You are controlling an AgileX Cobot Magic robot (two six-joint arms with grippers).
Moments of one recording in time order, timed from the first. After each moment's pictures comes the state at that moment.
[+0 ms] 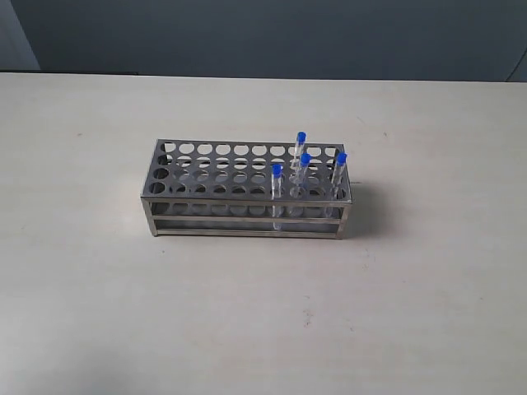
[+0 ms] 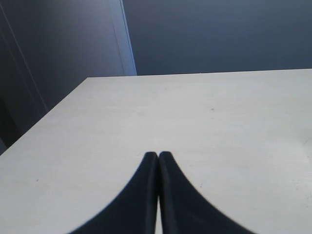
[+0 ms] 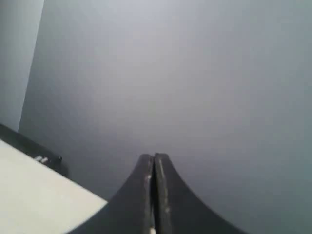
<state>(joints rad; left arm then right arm) 0.21 0.00 0.00 0.04 0.25 0.06 0.63 0.86 -0.87 1.75 -0.27 -2.11</state>
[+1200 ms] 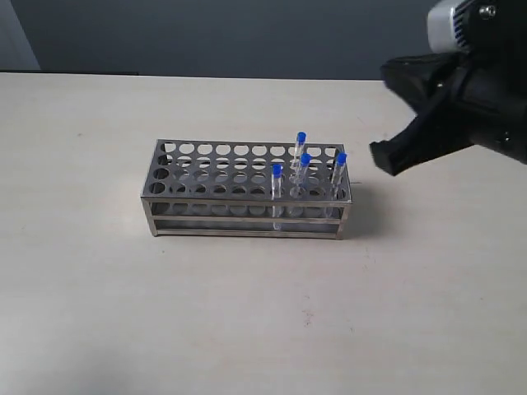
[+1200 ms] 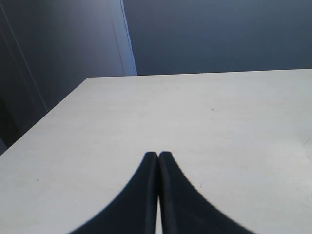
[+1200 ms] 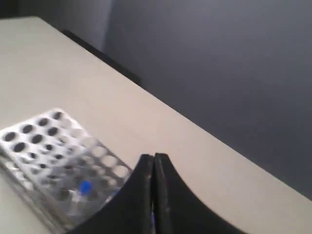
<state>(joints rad) 0.21 0.00 0.00 0.04 0.25 0.06 0.63 1.00 -0.63 1.56 -0.13 -1.81</state>
